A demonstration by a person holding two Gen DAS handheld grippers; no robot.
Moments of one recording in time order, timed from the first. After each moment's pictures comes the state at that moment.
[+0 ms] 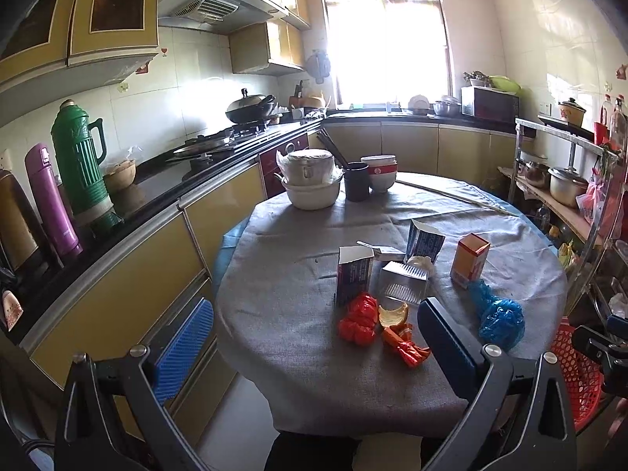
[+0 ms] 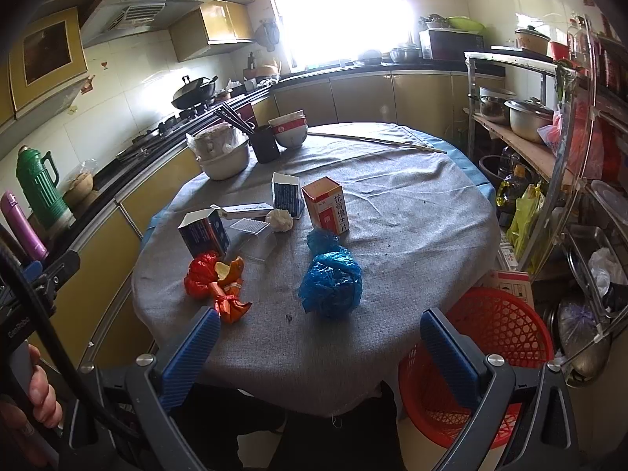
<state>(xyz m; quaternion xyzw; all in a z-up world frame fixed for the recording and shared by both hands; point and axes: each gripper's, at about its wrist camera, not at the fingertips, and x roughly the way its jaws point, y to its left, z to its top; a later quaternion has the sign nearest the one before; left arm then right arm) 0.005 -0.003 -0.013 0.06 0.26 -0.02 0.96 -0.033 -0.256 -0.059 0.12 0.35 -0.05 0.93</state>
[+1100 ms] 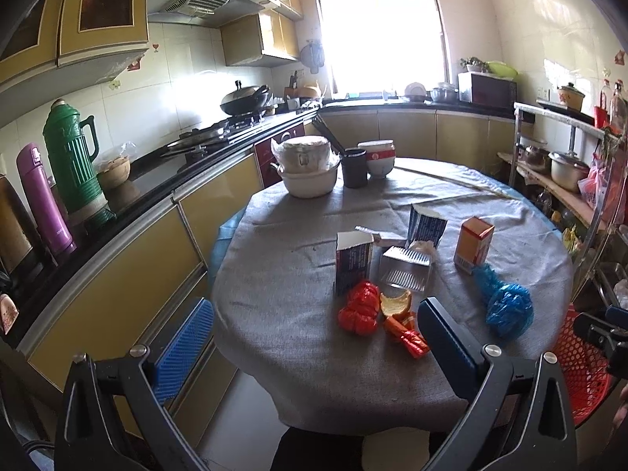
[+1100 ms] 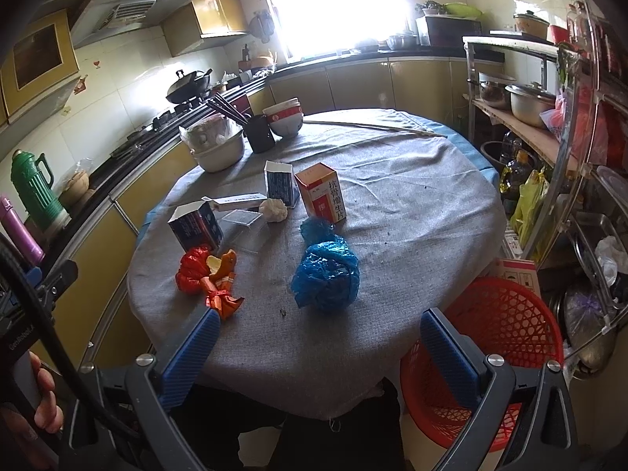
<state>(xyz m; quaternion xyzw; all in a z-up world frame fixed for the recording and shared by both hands) 0.018 -0.008 -0.030 0.08 0.28 -0.02 0.96 -0.017 -0.268 -0.080 0.14 0.36 -0.05 0.92</state>
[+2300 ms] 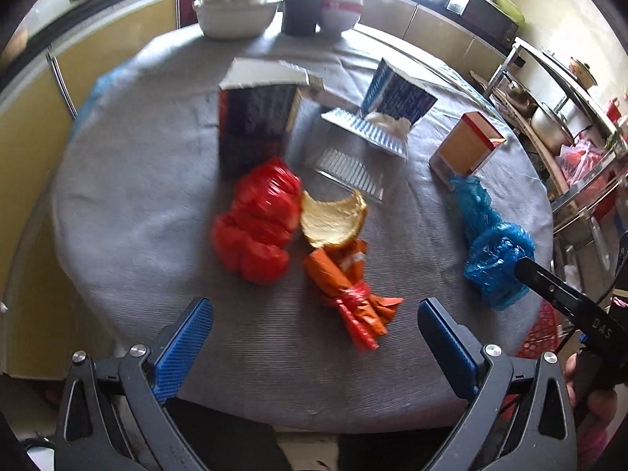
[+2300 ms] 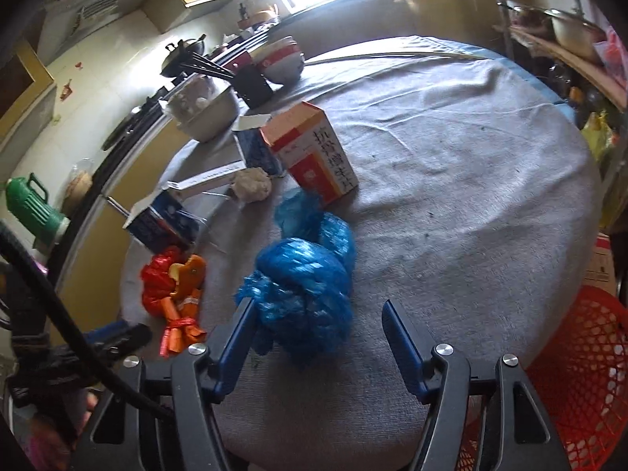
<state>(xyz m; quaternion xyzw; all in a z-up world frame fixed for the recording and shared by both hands) 0.143 -0.050 -0.154 -0.03 0.54 -0.13 0.83 0.105 -0.316 -0.165 0.23 0.44 0.05 0.87</state>
